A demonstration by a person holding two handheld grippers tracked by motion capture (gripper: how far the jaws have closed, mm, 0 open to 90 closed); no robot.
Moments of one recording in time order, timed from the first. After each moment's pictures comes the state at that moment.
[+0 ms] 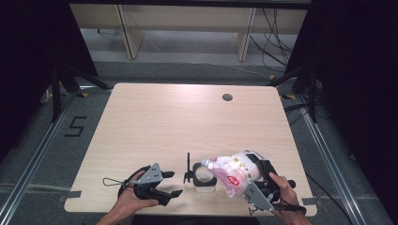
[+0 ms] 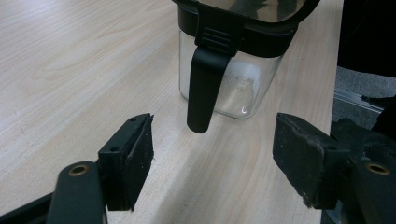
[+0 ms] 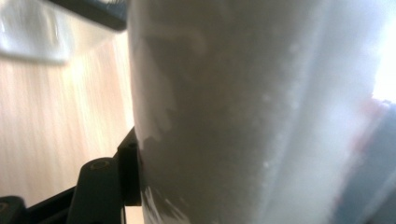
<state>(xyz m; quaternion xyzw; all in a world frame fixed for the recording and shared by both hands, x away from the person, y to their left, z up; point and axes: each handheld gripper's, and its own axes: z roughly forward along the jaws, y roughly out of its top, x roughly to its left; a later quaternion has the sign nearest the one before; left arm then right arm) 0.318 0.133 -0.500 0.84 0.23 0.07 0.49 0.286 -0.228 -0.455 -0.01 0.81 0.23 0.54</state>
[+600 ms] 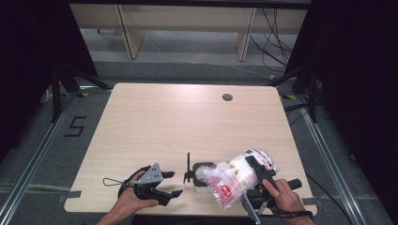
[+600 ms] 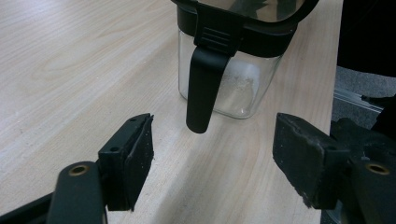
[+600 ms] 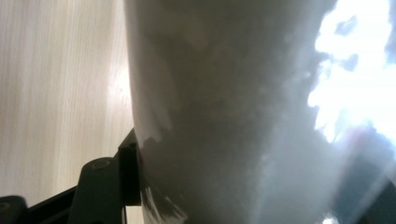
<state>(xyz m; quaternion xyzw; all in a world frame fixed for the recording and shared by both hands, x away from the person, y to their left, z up) 0.318 0.133 -0.500 0.84 0.23 0.07 0.49 0.275 -0.219 -0.458 -0.11 0.79 0.09 0.60</state>
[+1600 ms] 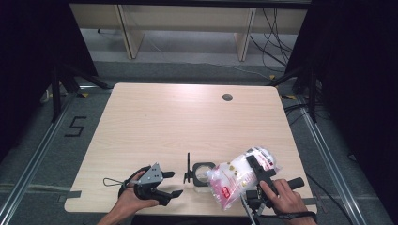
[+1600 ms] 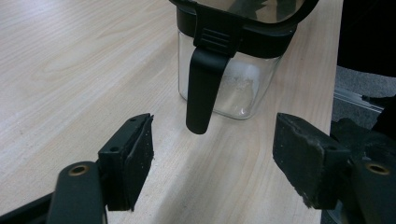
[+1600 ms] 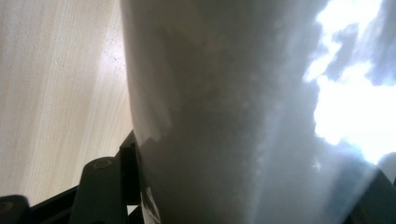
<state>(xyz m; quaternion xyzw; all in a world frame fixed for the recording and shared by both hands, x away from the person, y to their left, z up) 0.317 0.132 -0.500 0.84 0.23 0.07 0.49 0.276 -0.217 -0.453 -0.18 0.76 0.00 0.63</state>
